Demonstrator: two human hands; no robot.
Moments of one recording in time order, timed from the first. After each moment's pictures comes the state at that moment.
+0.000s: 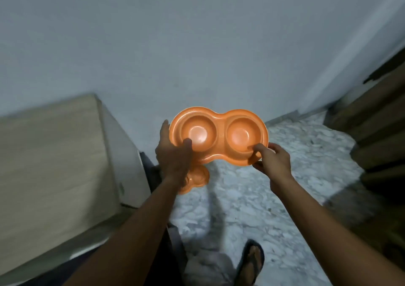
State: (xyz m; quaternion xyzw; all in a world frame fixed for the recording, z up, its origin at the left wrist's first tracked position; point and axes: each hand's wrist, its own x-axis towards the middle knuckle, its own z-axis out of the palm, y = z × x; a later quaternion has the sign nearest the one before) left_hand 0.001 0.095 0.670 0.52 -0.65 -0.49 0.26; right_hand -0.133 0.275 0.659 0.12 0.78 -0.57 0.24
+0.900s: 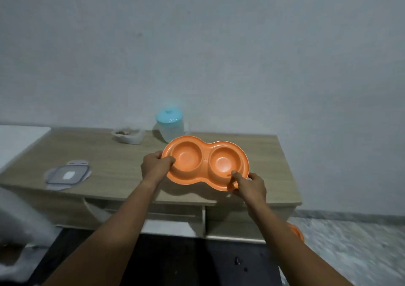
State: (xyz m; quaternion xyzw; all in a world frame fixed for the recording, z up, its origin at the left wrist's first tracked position) left_hand 0.583 -0.064 0.871 0.63 -0.55 -0.42 0.34; right_hand 0.368 0.060 0.811 -0.17 0.76 -0.53 0.34
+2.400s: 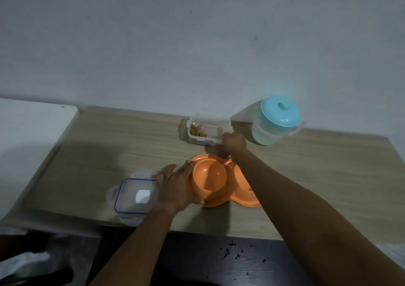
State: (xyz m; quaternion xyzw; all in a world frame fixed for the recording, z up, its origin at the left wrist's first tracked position) left_hand 0.864 -0.346 0.734 0.49 -0.83 -0.27 0.01; right_hand 0.649 -0.391 0.765 -0.17 0.80 -0.40 0.41
